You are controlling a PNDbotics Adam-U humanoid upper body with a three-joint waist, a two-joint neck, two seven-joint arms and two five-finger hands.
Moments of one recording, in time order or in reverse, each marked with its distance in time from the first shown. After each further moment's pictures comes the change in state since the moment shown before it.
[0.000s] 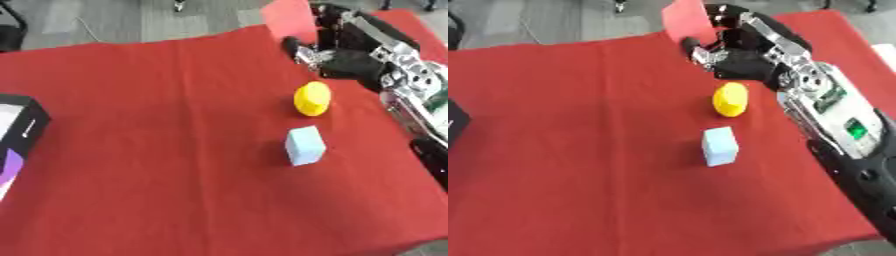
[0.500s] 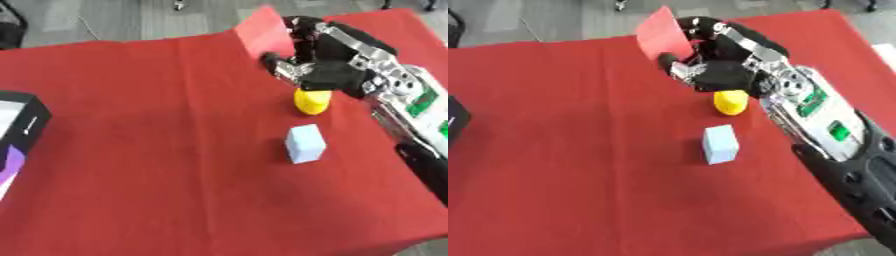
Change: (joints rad) left arm -0.061 0.061 -0.082 0.064 -0.014 0.006 -0.088; right arm -0.042 0.011 0.071 -0.018 -0.002 0.023 0.065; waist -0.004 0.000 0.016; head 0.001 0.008
